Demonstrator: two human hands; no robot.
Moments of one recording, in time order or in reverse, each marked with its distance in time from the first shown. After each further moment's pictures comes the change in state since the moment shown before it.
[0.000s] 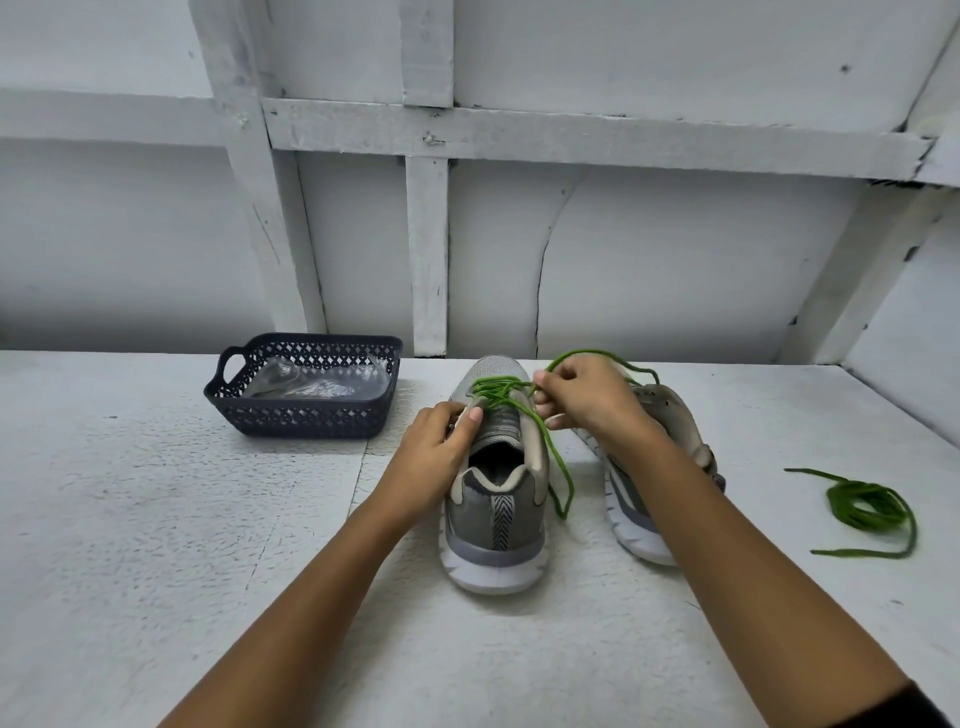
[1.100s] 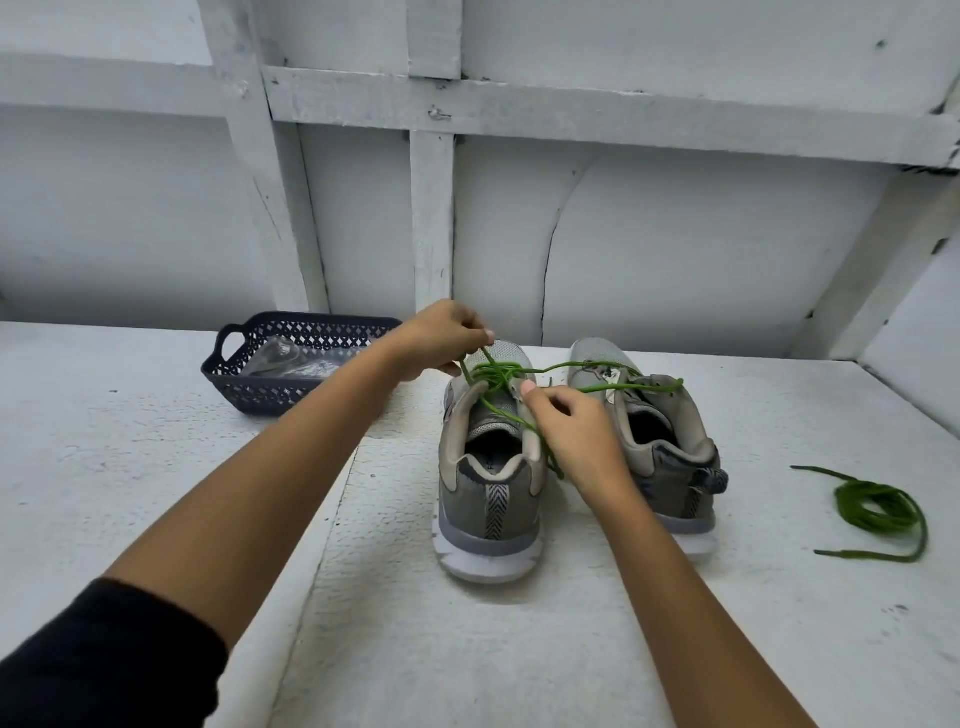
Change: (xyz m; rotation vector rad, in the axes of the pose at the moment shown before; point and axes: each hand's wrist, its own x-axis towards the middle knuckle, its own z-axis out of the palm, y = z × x) left_hand 0.077 0.067 -0.032 0.090 -0.235 -0.074; right_hand -0.031 0.036 0.021 -0.013 0.153 -0.142
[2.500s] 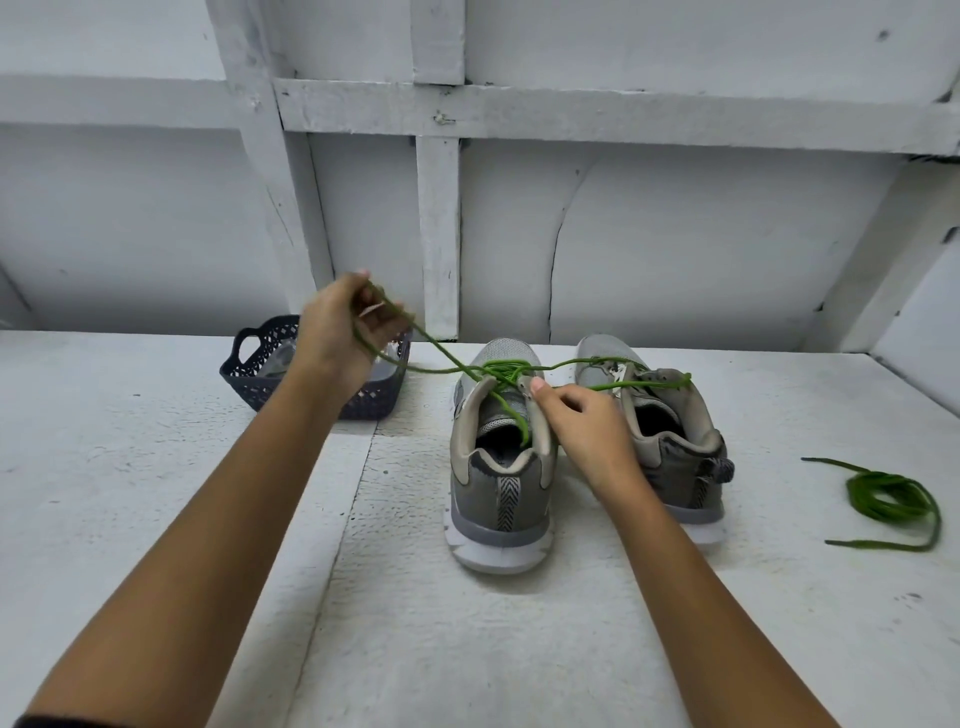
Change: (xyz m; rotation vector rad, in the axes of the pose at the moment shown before) left_hand -0.050 -0.024 -0.043 -1.141 0.419 0.111; right_hand -0.001 0.004 -0.001 -0.011 0.008 -0.027
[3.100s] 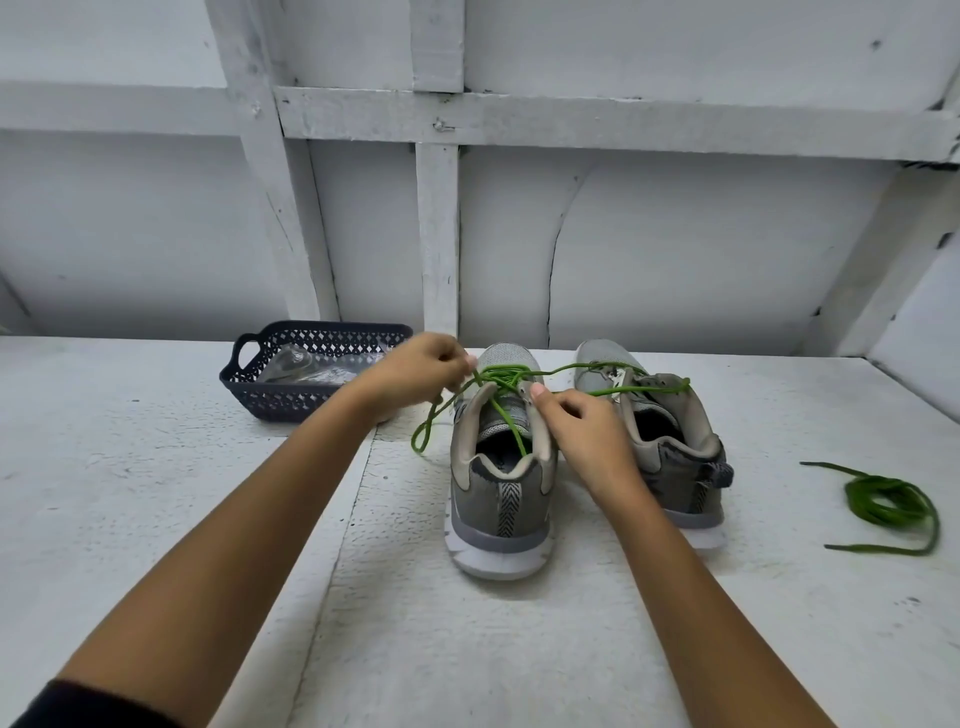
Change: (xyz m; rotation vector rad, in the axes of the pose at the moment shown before) left_hand -0.005 -0.031 0.018 1.218 -0.447 -0.034; right_hand -0.003 -0.004 -0.001 -0.047 -0.004 0.007
